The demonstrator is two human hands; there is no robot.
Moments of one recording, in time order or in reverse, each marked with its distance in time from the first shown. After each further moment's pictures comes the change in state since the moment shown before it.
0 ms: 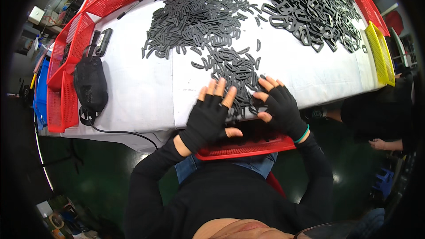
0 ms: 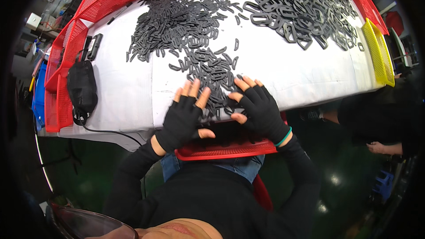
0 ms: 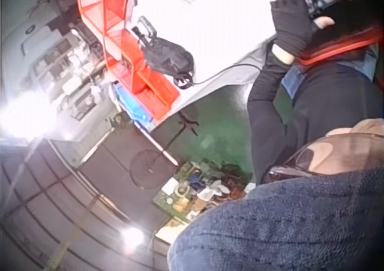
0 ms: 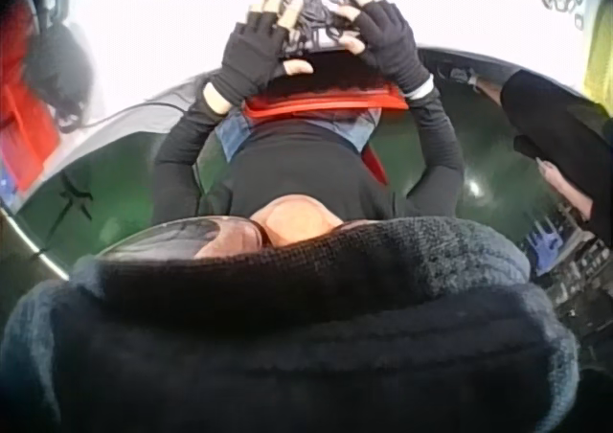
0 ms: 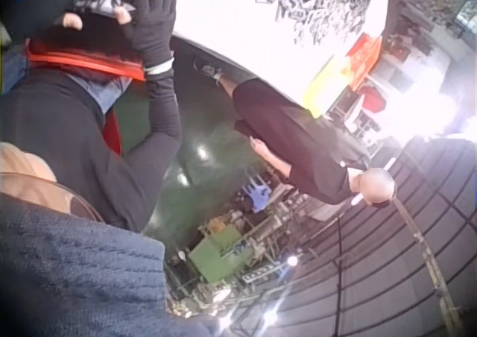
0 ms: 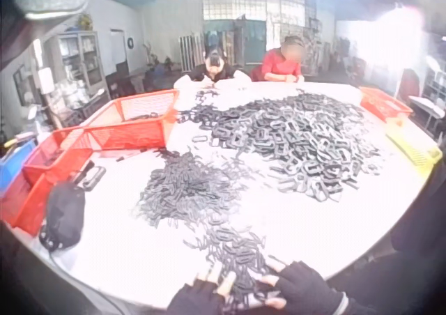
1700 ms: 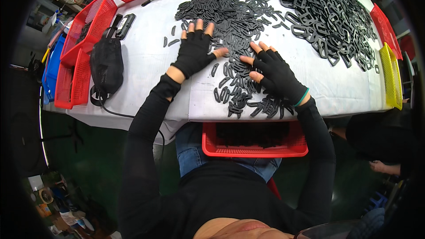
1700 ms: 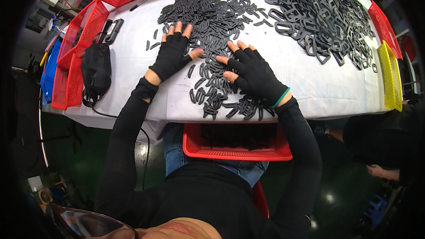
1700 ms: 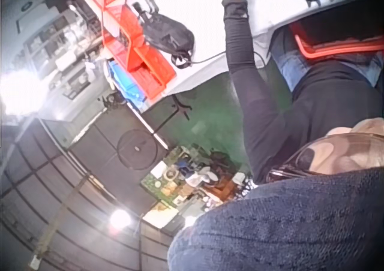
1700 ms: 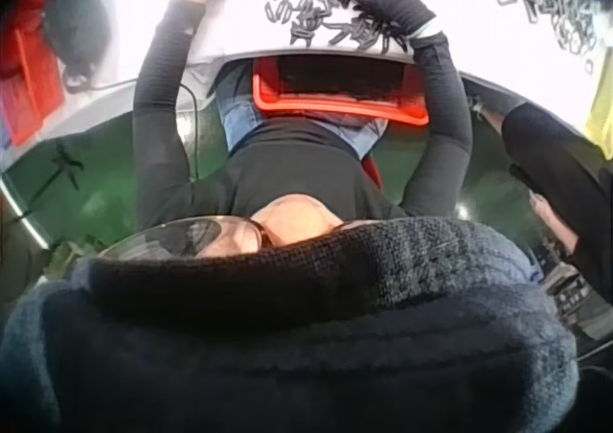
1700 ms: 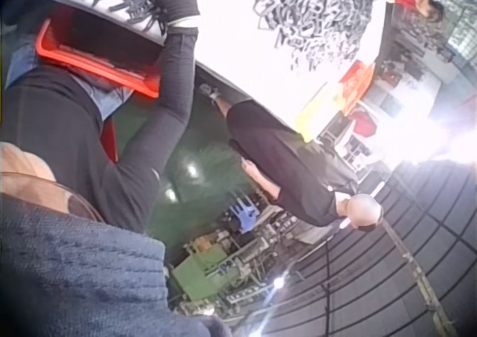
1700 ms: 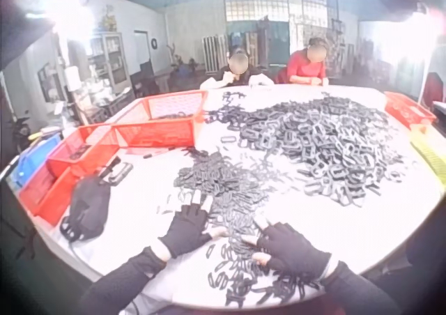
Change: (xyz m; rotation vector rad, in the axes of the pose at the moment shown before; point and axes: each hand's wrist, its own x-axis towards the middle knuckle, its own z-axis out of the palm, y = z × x) left_hand 0.070 -0.157 -0.005 0.304 0.224 -0.261; right_hand 0.103 0.029 0.023 -0.002 -0.090 -0.140
